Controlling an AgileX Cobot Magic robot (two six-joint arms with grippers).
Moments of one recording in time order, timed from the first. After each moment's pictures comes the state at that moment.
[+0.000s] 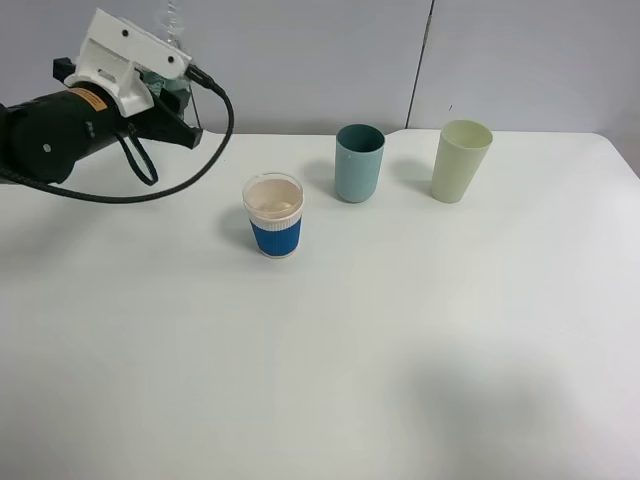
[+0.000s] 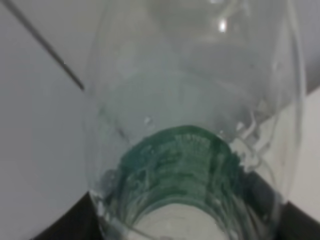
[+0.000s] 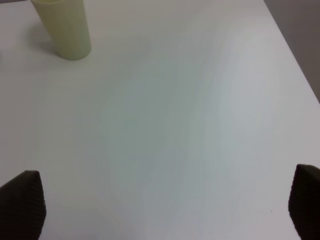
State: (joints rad) left arm -0.29 1.74 -0.76 -0.18 -0.72 0.50; right arm -0.10 0.00 -0.50 -0.01 1.07 -0.01
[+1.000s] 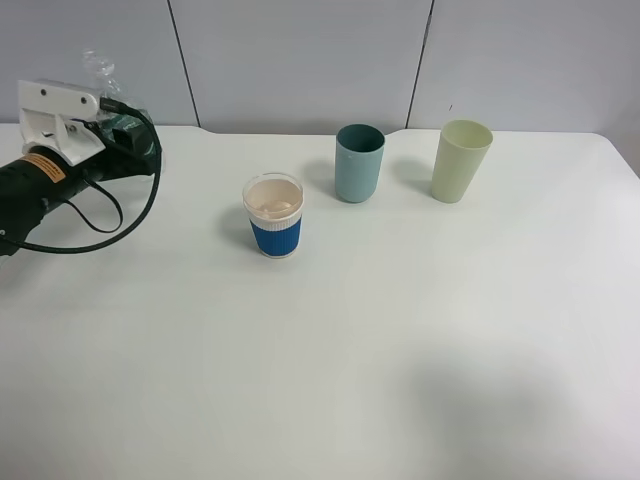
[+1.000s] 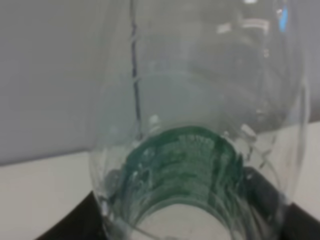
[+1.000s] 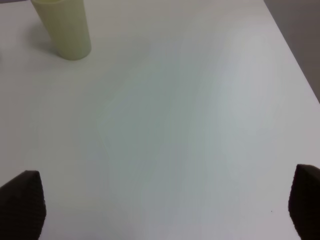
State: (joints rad) left arm 0.00 1.94 -0.60 0.28 -1.19 -0.10; right arm -0.10 0.00 -0.50 -0.01 1.07 -0.01
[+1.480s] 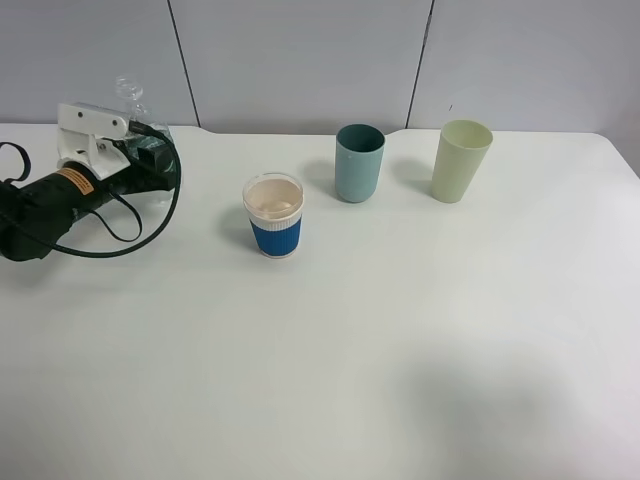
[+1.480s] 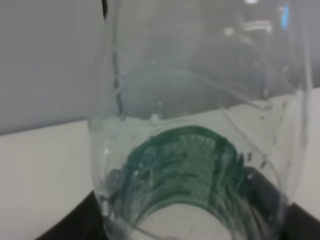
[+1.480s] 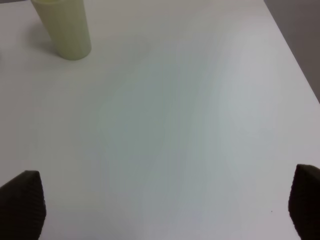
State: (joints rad) left arm 0.00 2.12 -0.71 0.33 -1.21 -0.10; right arm -0.10 0.00 -0.50 -0.01 1.07 -0.01
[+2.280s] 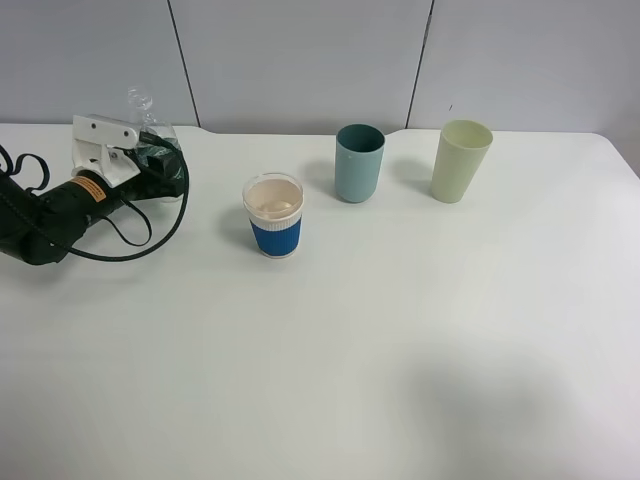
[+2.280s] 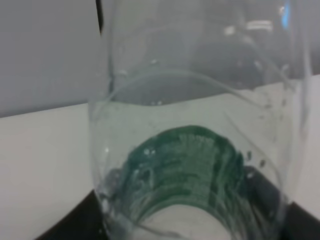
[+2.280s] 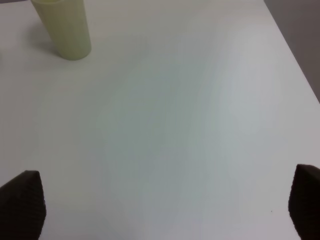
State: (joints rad) left arm 0.00 2.21 -0.77 0.34 -1.25 -0.10; right arm -0.10 0.00 -0.50 -0.01 1.07 -0.01
